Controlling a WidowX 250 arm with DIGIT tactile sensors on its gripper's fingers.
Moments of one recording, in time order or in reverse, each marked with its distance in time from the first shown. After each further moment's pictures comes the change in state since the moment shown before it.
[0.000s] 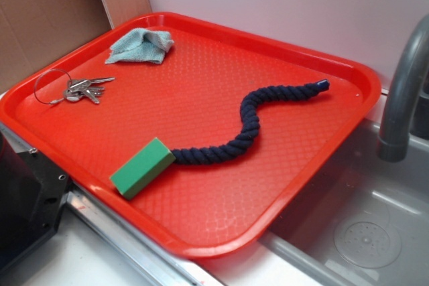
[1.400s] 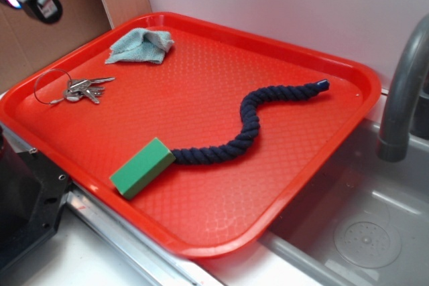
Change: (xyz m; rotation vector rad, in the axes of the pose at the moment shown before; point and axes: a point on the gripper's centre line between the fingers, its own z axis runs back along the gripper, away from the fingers) arm 0.024 0.105 -0.105 0.001 -0.132 0.018
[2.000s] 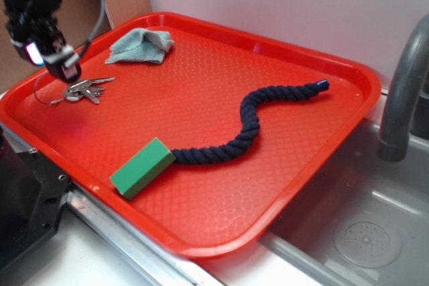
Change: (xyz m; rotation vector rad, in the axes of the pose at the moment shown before) arm -0.017 0.024 -0.076 0.050 0.221 0.031
